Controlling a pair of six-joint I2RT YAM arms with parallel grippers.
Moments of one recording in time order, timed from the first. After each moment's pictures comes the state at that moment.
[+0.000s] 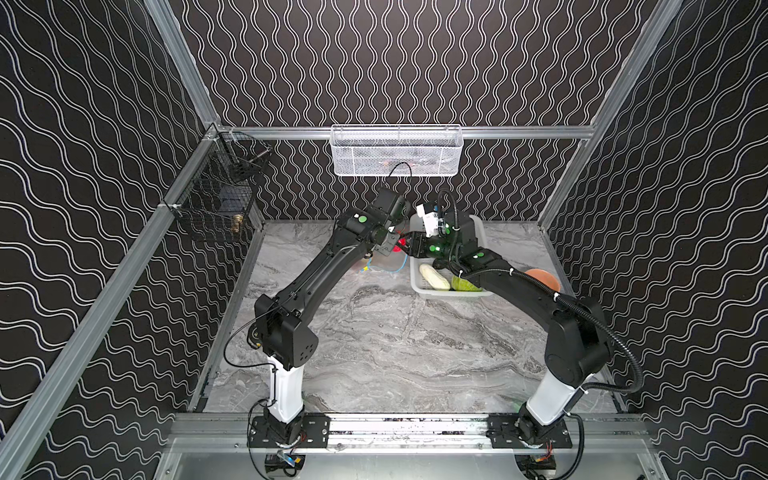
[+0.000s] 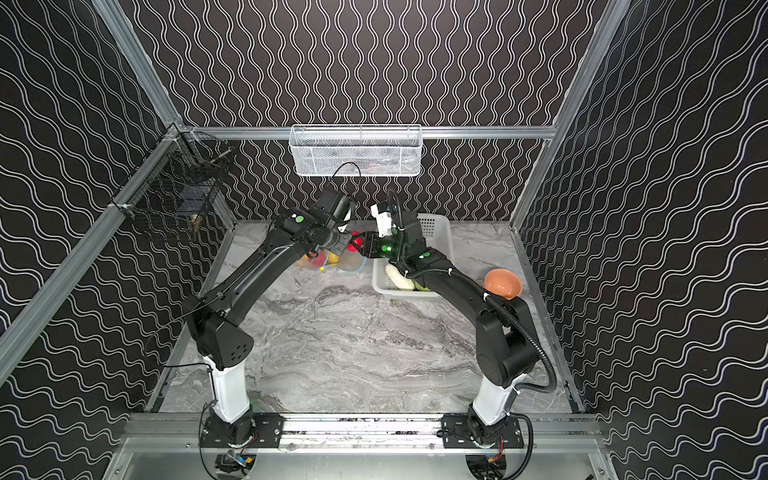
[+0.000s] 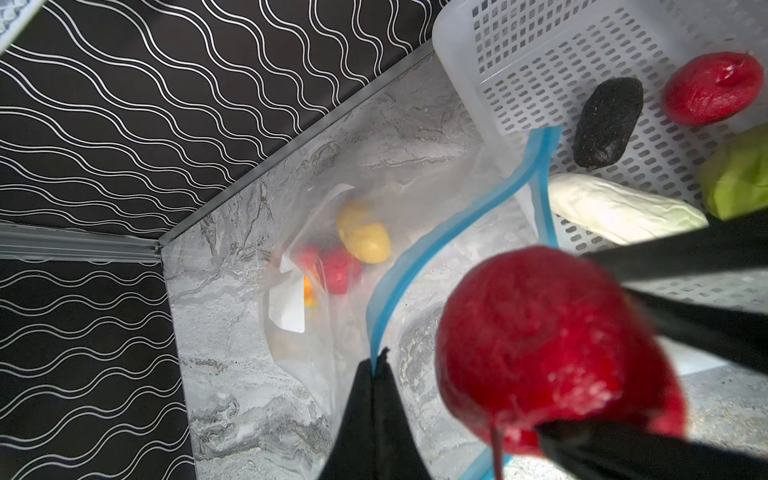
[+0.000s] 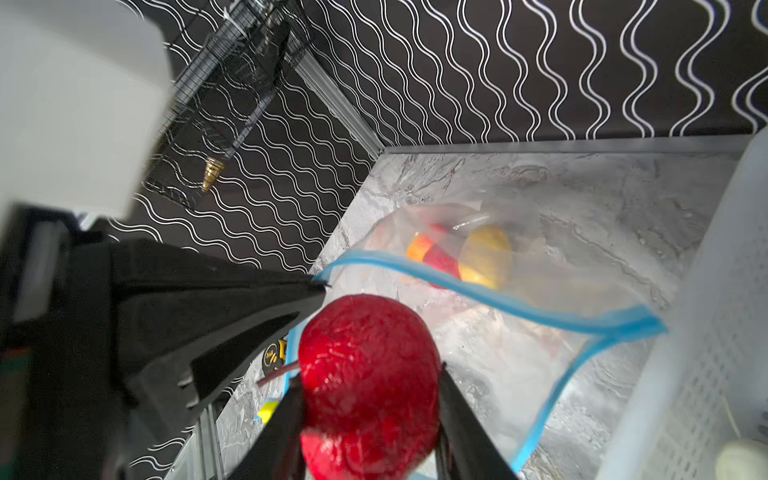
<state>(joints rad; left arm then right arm) -0.61 1.94 2.12 -1.09 -0.40 0.06 0.53 1.76 1.40 0.02 -0.48 0.53</state>
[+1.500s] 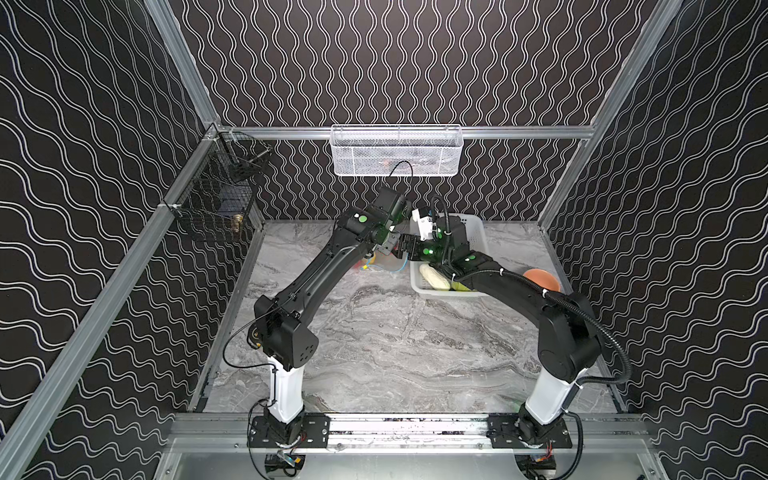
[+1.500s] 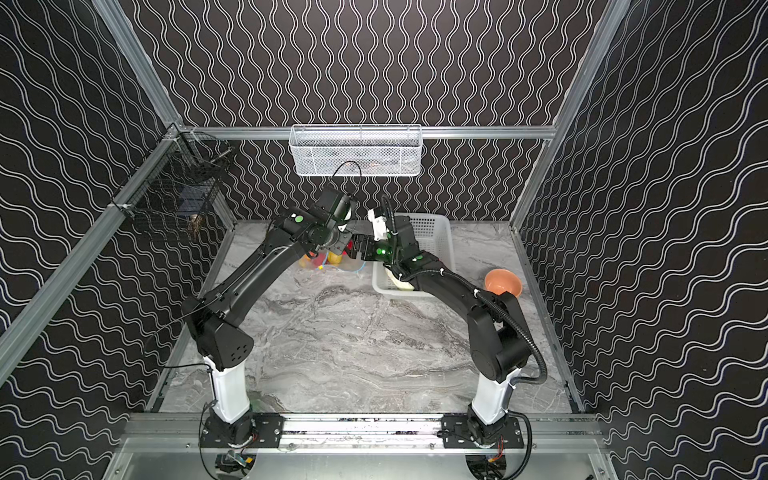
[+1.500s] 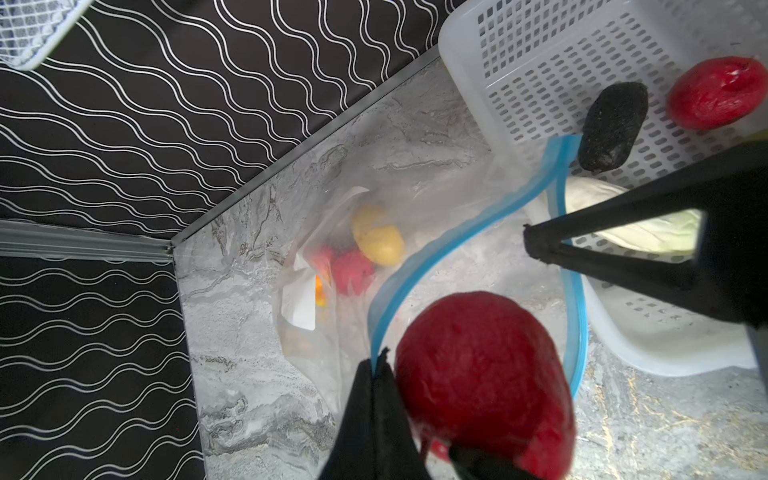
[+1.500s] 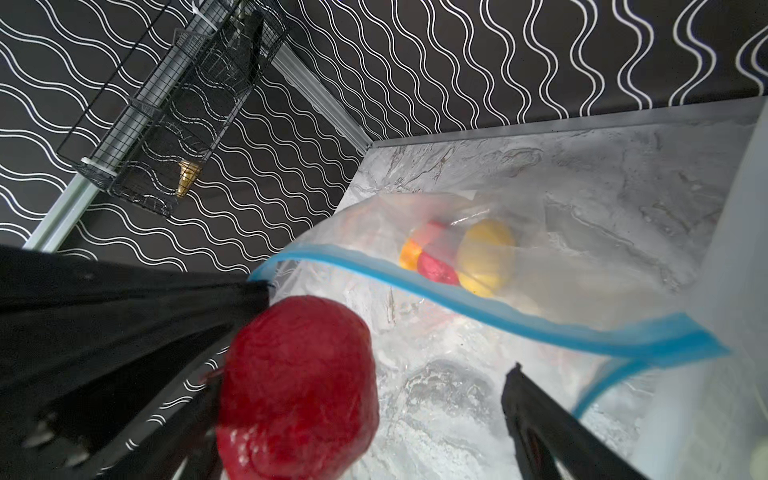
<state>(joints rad) -0.62 1.94 2.12 -1.10 -0.43 0.06 0.55 1.80 1.40 0.04 -0.43 0.57</state>
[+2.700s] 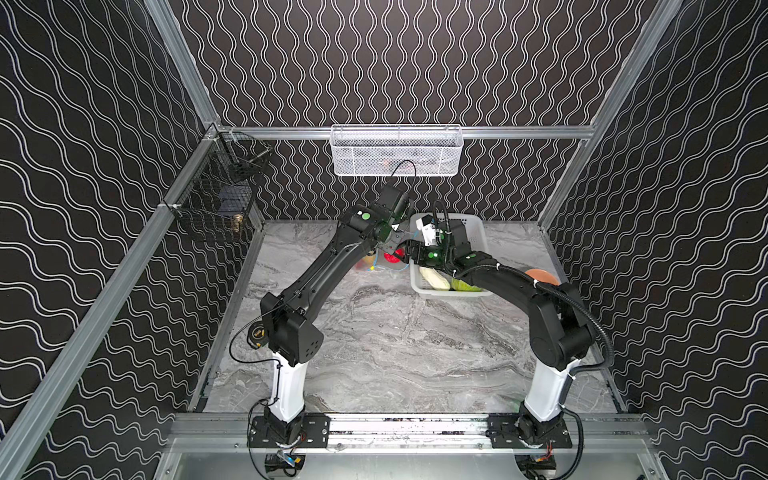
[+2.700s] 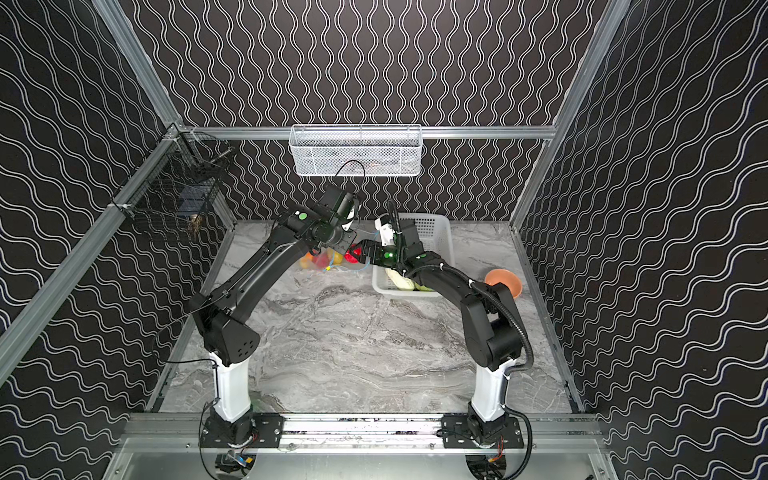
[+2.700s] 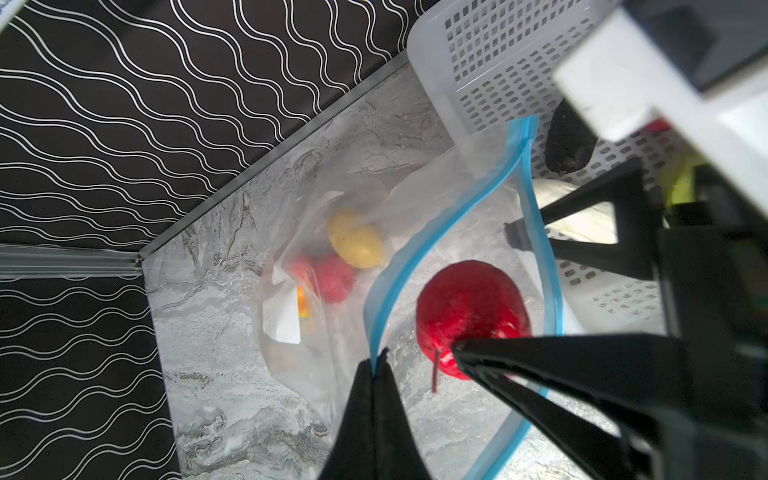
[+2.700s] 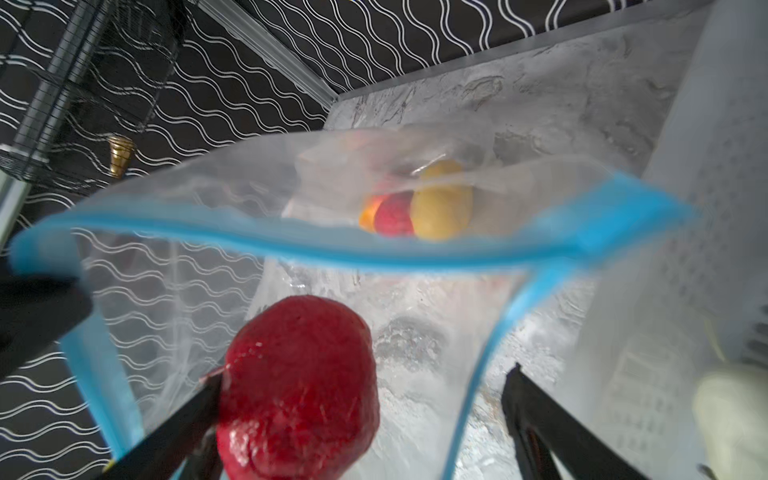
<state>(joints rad) -0.62 1.98 2.20 -1.14 -0.36 0.06 0.48 1.90 1.40 0.02 -0.55 0.58</state>
